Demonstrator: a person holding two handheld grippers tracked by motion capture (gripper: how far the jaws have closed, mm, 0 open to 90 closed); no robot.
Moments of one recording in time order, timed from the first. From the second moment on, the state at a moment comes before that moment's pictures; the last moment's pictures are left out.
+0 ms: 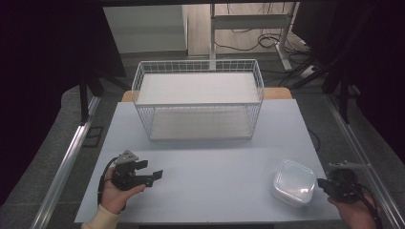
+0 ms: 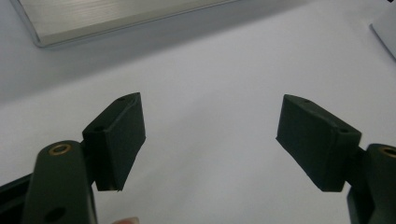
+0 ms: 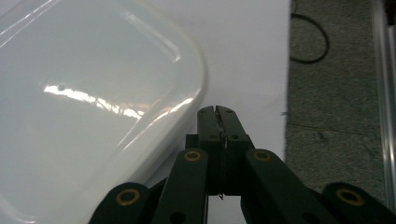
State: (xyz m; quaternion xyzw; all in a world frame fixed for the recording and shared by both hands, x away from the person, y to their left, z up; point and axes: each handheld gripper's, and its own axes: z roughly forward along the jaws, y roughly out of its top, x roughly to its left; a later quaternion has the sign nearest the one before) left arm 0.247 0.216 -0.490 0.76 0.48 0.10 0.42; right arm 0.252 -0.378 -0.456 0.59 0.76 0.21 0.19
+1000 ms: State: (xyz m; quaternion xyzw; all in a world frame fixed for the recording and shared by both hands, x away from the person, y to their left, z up) left arm 0.249 0.209 -0.494 0.77 0.48 0.10 0.41; right arm 0.269 -0.324 -0.469 0.53 0.80 0.23 0.16
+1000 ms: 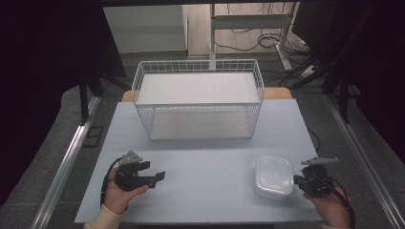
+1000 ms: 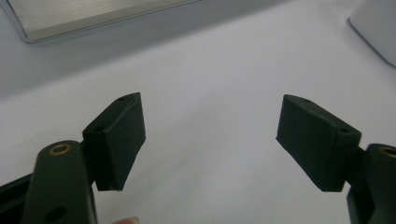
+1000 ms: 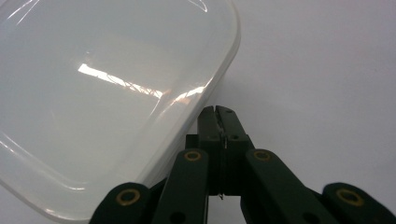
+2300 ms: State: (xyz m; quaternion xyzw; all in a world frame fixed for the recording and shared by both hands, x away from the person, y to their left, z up) left arm 0.247 0.213 -0.490 0.76 0.49 0.11 0.42; right arm 0.297 -0.207 -0.477 0.42 0.87 0.24 0.12
